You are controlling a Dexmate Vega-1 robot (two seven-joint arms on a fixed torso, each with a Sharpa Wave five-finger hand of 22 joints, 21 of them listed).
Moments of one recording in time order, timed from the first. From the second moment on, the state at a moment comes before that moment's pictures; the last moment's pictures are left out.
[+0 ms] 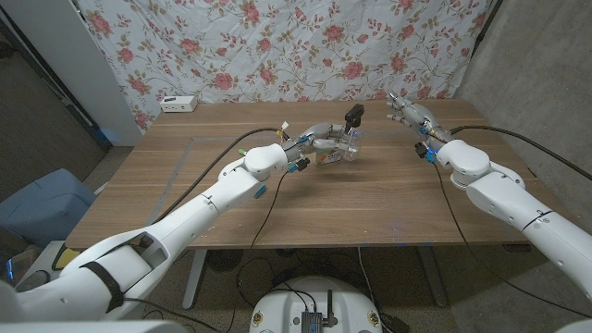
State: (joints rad) left arm 0.59 0.45 0.73 -1.47 -0.26 -0.10 -0.22; left_hand 1.13 -0.04 0.25 -0.15 0.19 0.69 -0.08 0.25 0.21 0.68 -0.13 0.30 0.27 0.68 -0.07 0.22 0.17 0.18 -0.04 0.19 0.16; right arm -0.92 -0.83 -0.31 -1.74 0.45 0.01 -0.10; right_hand 0.30 0.09 0.09 0.02 0.29 0.19 -0.15 0.21 0.18 0.22 -0.03 0.21 0.19 0.11 -0.04 0.20 0.19 0.35 -0.04 0.19 0.16
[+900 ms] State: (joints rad) left arm 0.57 0.43 0.75 -1.42 -0.25 -0.12 -0.23; left_hand 1.13 -0.04 0.26 -0.15 0.19 0.69 -0.08 0.25 0.22 0.68 -0.12 0.29 0.28 0.69 -0.07 0.21 0.17 0.18 -0.04 0.19 0.16; right arm -1.06 -1.03 -0.19 -2.03 0.43 -0.23 -0.16; right_hand 0.53 0.05 0.15 -0.14 0.27 0.26 -0.22 0.21 0.18 0.22 -0.04 0.21 0.19 0.13 -0.04 0.20 0.18 0.37 -0.03 0.19 0.17
